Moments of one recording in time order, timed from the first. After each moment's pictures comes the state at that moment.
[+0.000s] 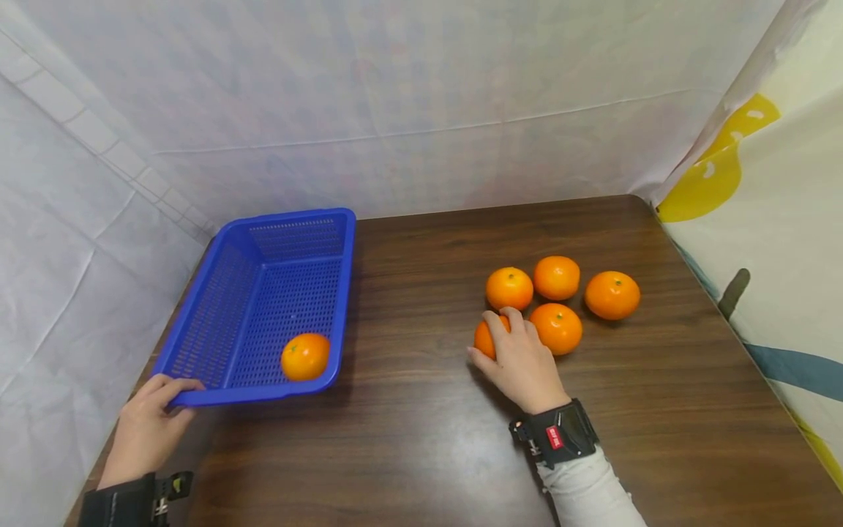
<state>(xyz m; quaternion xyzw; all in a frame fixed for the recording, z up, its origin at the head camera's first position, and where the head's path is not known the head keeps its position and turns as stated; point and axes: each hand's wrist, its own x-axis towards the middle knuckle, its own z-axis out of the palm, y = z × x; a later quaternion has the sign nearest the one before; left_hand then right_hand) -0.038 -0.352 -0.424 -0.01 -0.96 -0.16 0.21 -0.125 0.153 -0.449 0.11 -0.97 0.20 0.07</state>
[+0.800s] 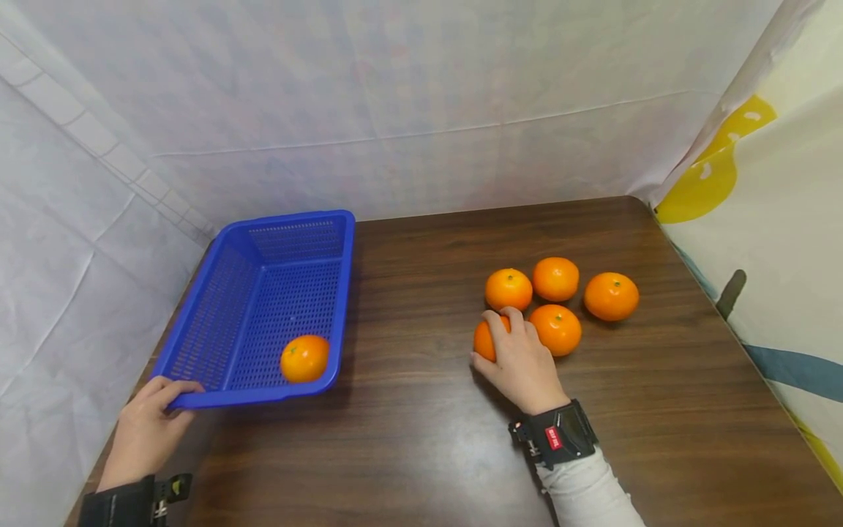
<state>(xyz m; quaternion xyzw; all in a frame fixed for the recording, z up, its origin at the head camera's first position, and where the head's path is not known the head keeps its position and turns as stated) -0.037 -0.353 -0.424 -0.03 -0.96 -0.16 0.23 -0.126 0.154 -0.449 0.12 -0.97 0.21 0.08</state>
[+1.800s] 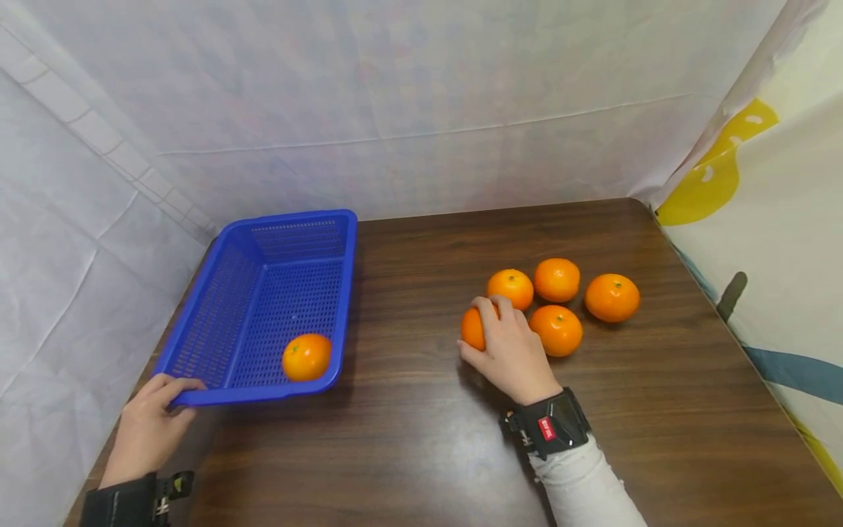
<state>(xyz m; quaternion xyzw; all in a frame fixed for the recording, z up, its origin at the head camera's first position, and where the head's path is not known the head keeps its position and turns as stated) -0.037 -0.350 -0.422 -0.01 -0.96 -0.16 0.21 -0.133 0.140 -0.423 0.13 -0.96 0.22 0.09</state>
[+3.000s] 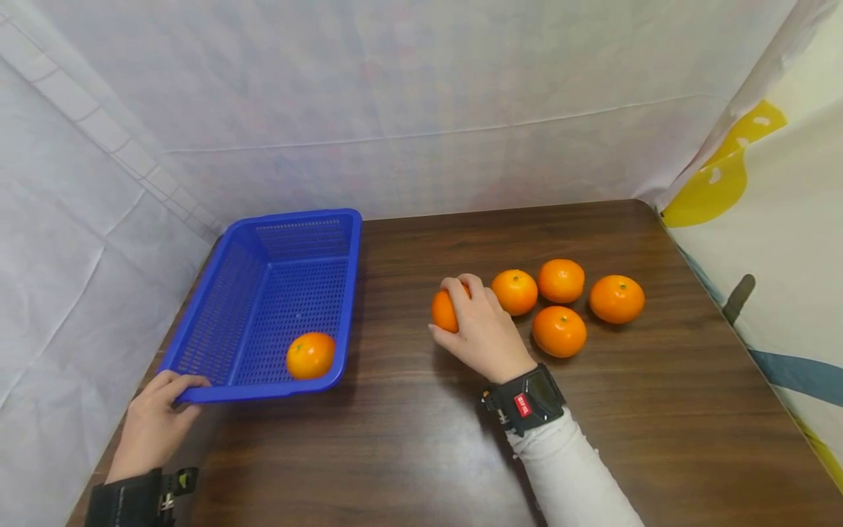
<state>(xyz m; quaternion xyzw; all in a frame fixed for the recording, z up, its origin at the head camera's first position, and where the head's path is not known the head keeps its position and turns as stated) -0.037 -0.351 -0.424 -0.03 -0.96 -0.17 0.23 -0.153 0.107 -0.397 0.20 -0.94 0.27 0.09</state>
